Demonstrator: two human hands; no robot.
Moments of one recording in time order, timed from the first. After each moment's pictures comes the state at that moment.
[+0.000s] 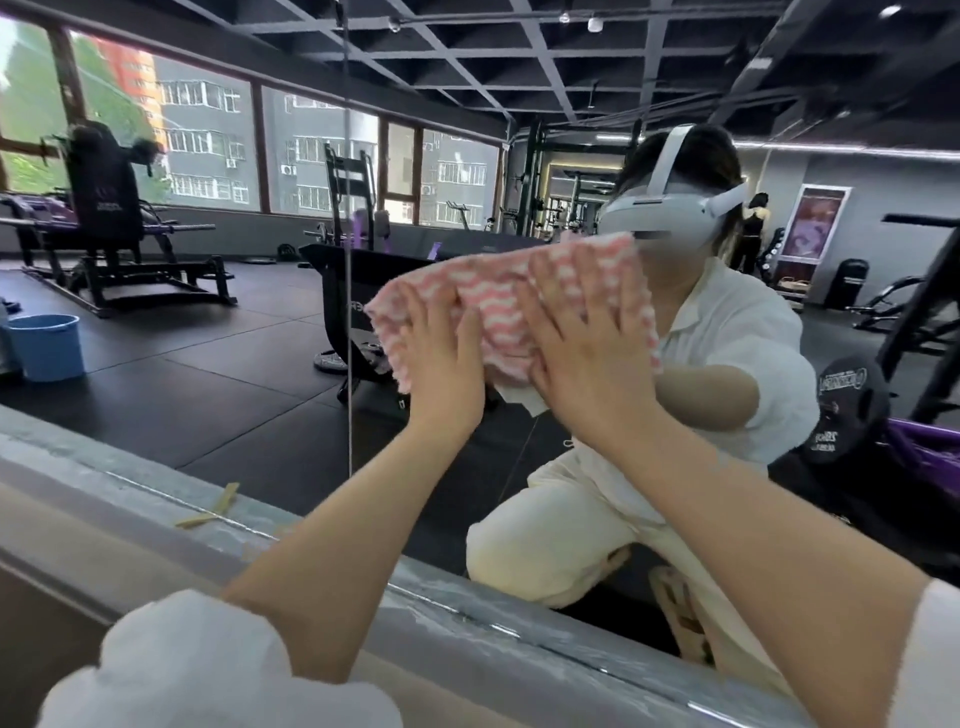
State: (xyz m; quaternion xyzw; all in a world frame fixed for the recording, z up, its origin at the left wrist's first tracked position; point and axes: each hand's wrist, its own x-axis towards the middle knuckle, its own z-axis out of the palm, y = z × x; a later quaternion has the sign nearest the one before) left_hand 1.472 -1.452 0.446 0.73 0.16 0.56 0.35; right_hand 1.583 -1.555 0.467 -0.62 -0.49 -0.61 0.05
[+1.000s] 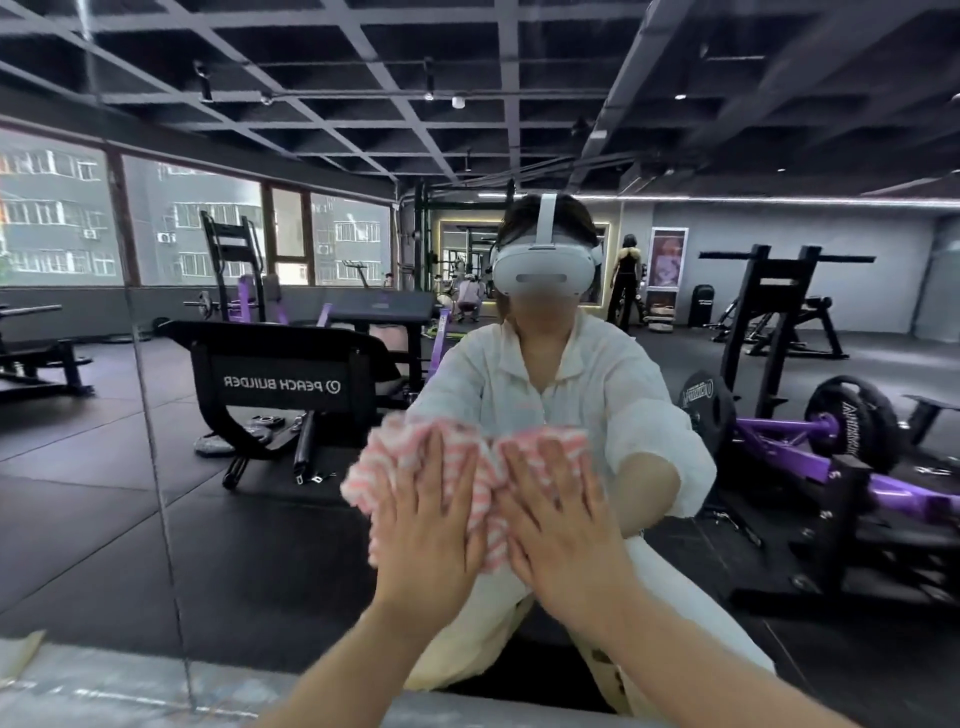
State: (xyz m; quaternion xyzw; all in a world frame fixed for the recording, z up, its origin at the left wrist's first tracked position) left_hand 1.552 -1.538 0.359 0.83 0.08 0.54 -0.10; right_hand 1.645 -1.682 0.373 -0.65 -0.46 -0.61 0.00
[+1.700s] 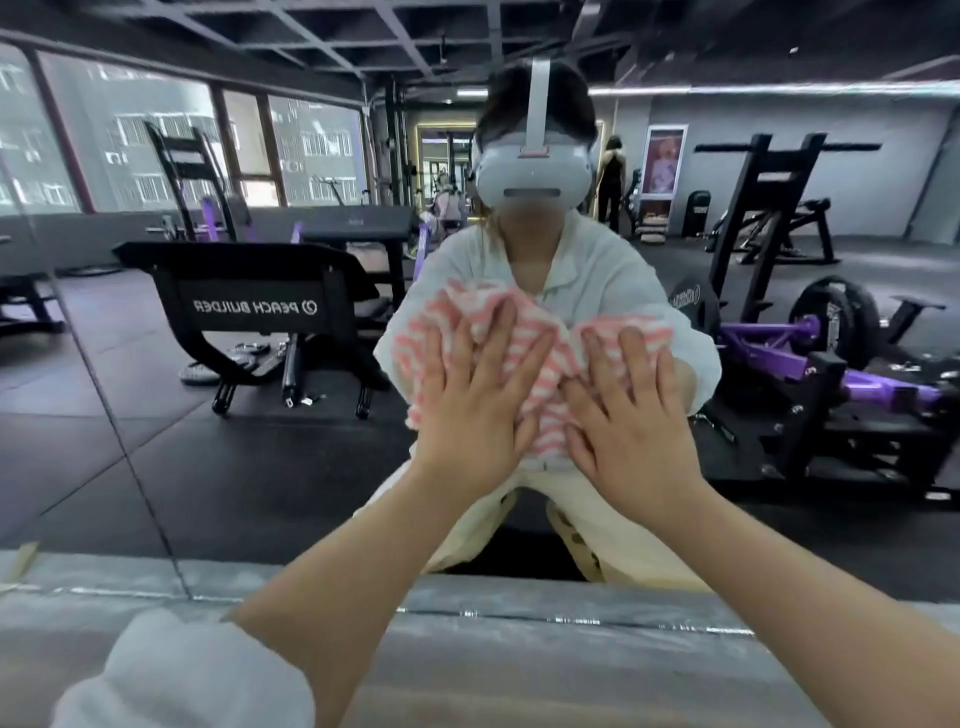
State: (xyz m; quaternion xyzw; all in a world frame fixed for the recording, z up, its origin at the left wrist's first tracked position) left_hand 1.584 -1.592 0.384 0.83 -0.01 0.53 -0.15; right_hand 1.669 -1.754 0.373 -0.68 -0.43 -0.59 0.06
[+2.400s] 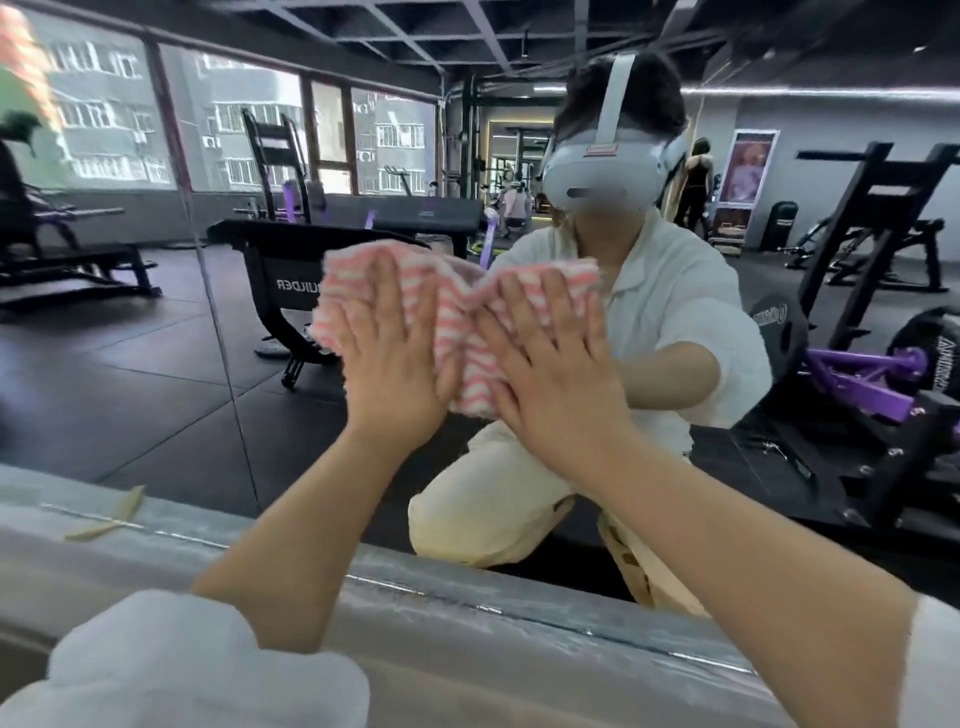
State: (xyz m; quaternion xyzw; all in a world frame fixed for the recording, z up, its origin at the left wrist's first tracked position) left_hand 1.521 -1.468 0.403 0.83 0.17 0.53 -0.05; right_hand 1.607 -1.628 0.418 -0.69 -0.48 -0.55 0.05
